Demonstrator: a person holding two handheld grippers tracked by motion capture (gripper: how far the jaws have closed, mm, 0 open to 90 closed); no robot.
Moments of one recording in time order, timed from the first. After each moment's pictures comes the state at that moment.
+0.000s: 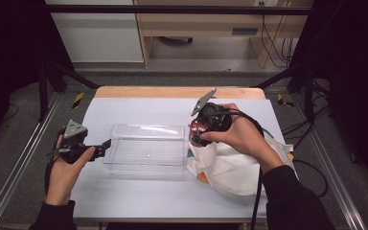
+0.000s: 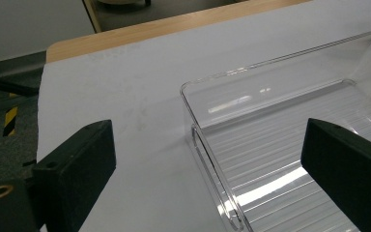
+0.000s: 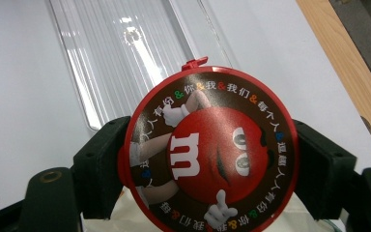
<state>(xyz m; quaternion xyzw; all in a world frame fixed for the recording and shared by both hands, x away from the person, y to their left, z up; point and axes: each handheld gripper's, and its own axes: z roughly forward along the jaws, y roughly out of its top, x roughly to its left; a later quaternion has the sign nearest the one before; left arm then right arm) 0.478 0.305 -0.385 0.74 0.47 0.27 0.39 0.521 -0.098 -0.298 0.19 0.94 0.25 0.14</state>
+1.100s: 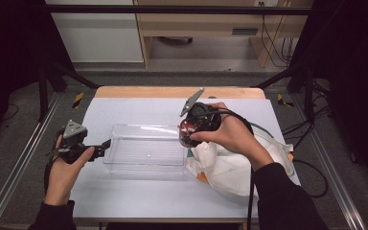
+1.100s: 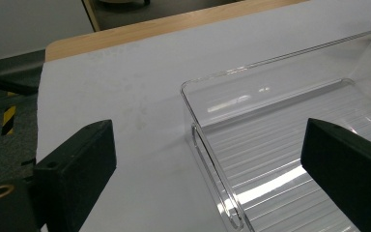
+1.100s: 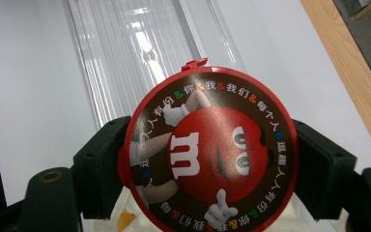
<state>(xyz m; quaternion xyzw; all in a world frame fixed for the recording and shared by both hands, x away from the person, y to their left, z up) 0.478 0.306 -0.385 0.74 0.48 0.27 0.39 0.521 -0.072 -0.295 0.16 0.94 0.26 0.13</state>
